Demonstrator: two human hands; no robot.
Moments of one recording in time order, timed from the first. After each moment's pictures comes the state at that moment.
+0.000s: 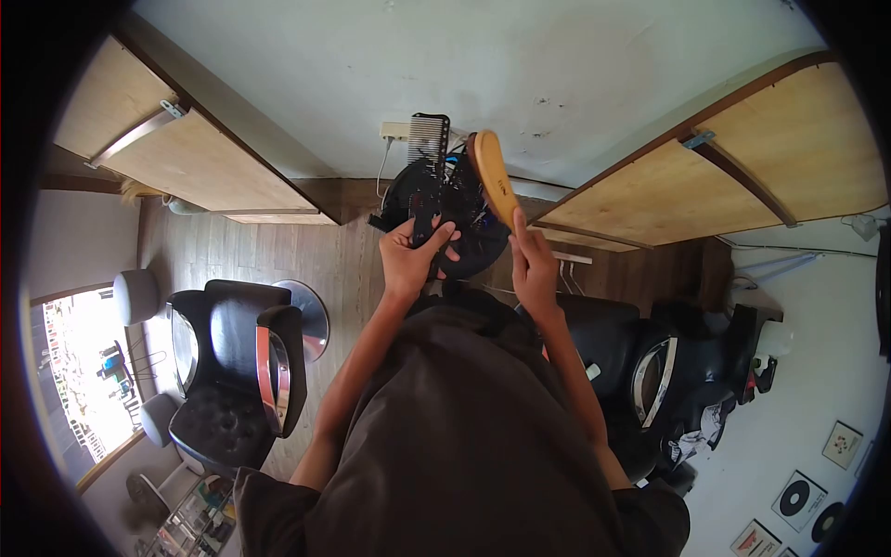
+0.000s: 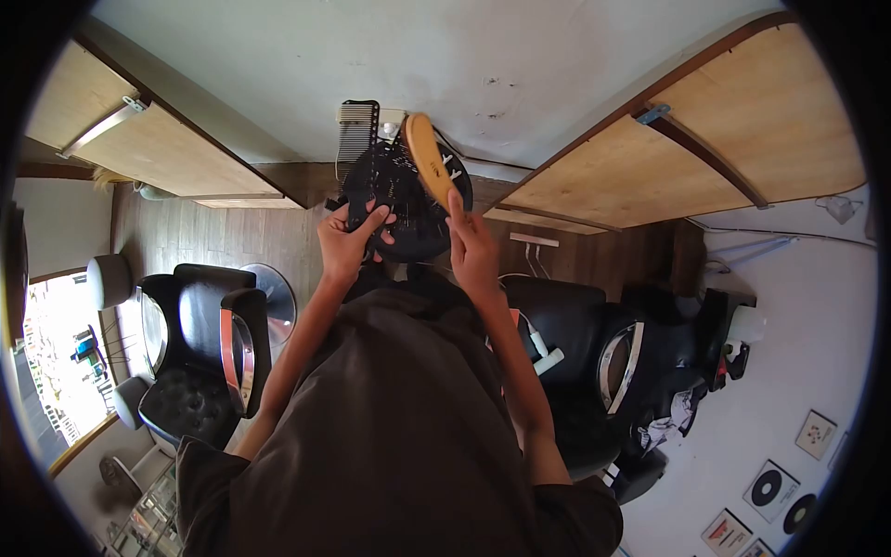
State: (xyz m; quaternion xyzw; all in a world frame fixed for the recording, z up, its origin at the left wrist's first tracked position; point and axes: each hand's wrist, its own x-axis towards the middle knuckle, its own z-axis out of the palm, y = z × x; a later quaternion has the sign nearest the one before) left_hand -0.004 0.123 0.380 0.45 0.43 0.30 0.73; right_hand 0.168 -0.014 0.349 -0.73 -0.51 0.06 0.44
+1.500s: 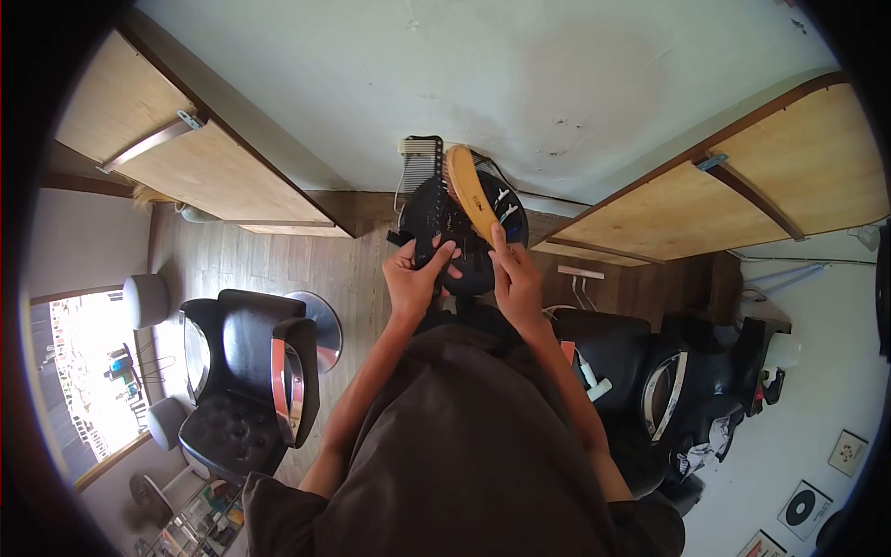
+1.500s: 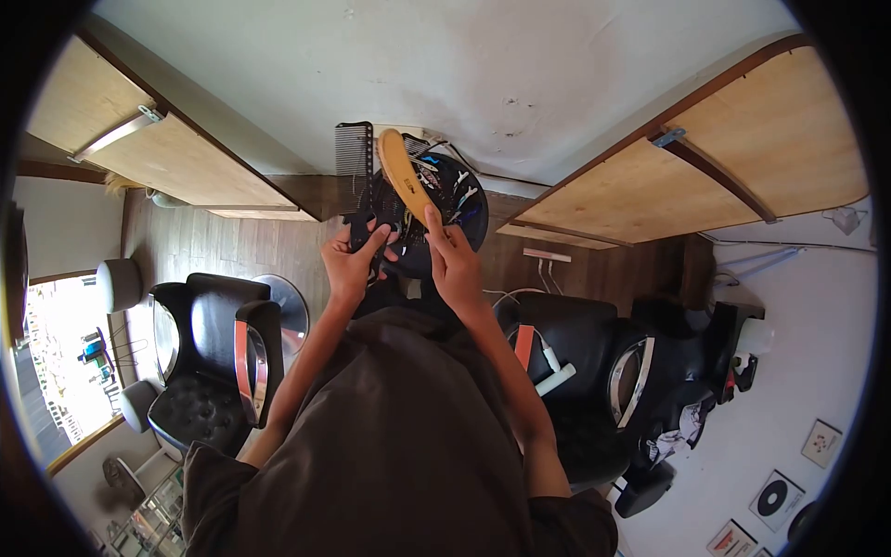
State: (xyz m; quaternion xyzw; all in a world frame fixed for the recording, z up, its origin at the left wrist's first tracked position) left_hand -0.027 0.137 0.380 0.45 0.44 0.33 0.70; right_hand 0.127 0.030 0.353 -0.69 -0.53 0.08 0.49
